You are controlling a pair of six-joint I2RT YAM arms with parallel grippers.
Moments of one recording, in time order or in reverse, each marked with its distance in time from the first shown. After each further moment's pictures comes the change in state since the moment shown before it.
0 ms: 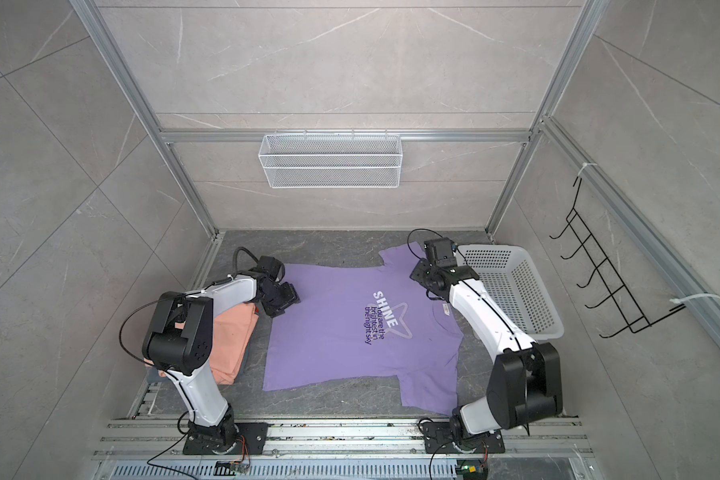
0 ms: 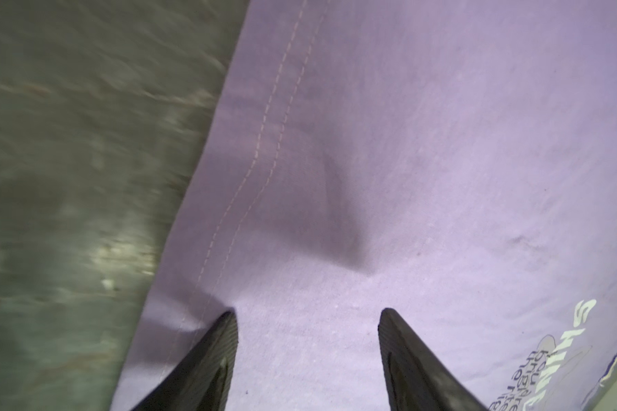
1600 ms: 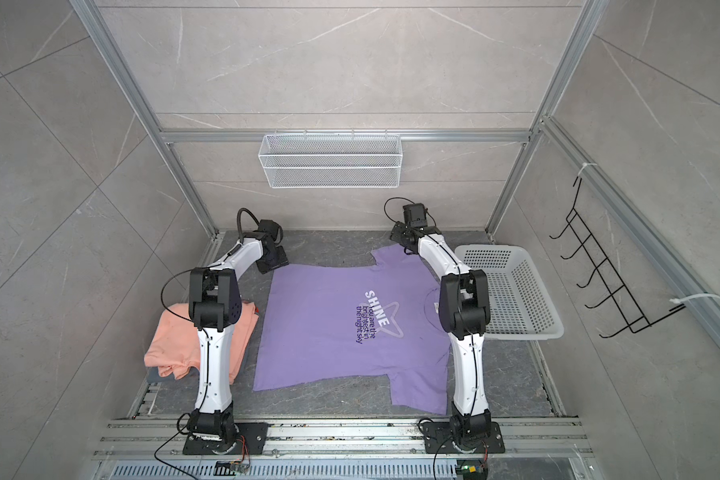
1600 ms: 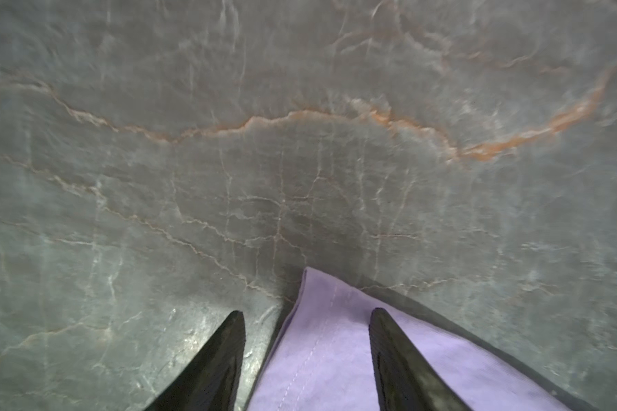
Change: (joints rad) left arm 0.085 0.539 0.846 -0.242 -0.289 0.196; right arm -0.031 0.737 0.768 0.091 -0.072 -0.139
